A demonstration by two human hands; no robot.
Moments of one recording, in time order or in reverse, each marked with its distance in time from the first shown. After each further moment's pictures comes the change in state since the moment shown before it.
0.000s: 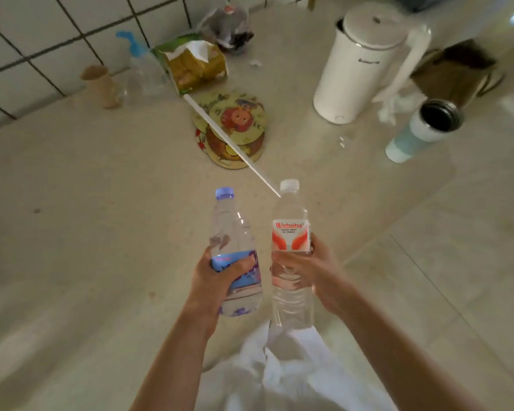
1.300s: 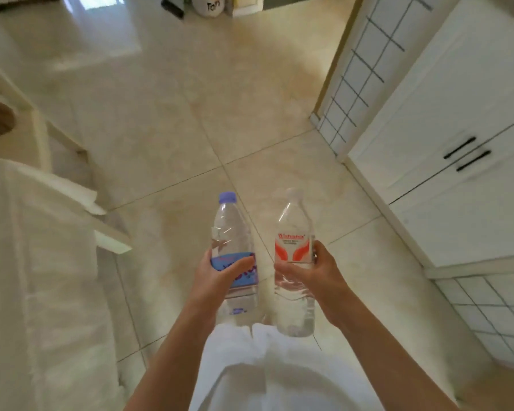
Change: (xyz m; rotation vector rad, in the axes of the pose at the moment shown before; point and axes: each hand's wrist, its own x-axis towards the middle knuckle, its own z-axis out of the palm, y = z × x) left_hand -0.297 -0.254 0.222 0.927 -1.113 -0.056; right_hand -0.440 0.337 -0.102 0.787 1.269 -0.101
